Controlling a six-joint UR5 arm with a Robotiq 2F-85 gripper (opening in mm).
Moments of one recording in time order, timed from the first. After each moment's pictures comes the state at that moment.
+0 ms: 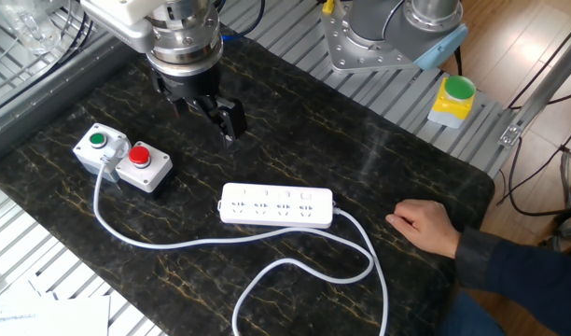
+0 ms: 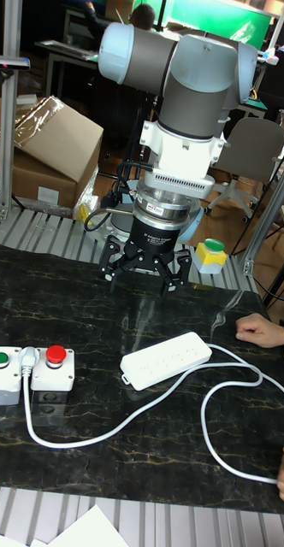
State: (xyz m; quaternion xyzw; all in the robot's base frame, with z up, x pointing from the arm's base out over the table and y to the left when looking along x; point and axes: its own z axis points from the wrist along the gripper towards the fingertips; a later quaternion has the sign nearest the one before) arm 0.544 0.002 0.190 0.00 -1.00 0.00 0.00
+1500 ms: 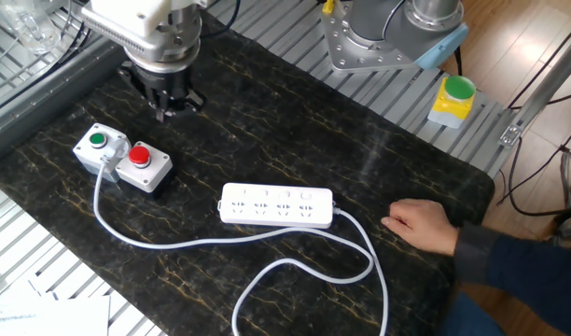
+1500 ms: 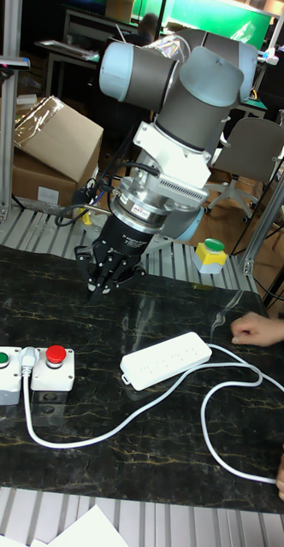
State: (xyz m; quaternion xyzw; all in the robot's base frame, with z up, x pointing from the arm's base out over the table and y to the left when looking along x) arm 0.564 -0.074 0.187 0.12 -0.98 0.12 -0.02
